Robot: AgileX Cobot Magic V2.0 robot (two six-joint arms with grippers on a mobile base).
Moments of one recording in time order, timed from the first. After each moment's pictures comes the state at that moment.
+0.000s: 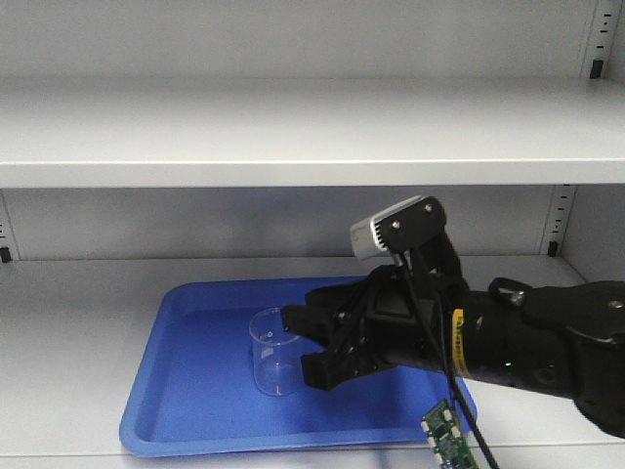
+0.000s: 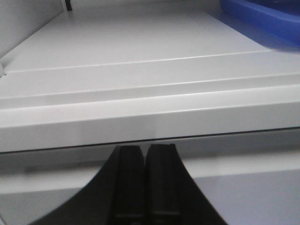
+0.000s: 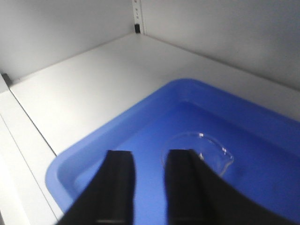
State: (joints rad) left arm -0.07 -0.02 0.03 0.17 0.28 -0.18; right arm 0.48 1.44 -1.12 -1.77 -0.44 1.78
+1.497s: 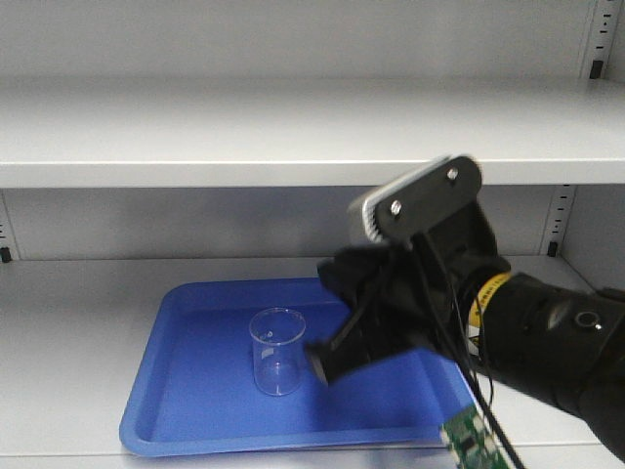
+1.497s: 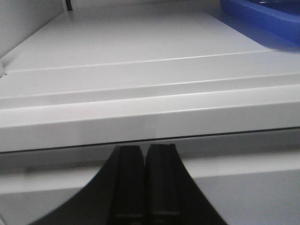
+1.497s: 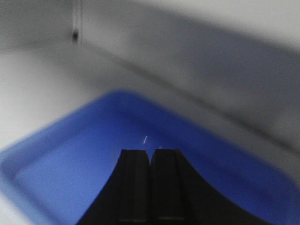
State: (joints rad) left arm -0.07 -0.02 0.03 0.17 0.28 -0.18; right arm 0.67 1.30 -1.12 -0.22 0.21 0.06
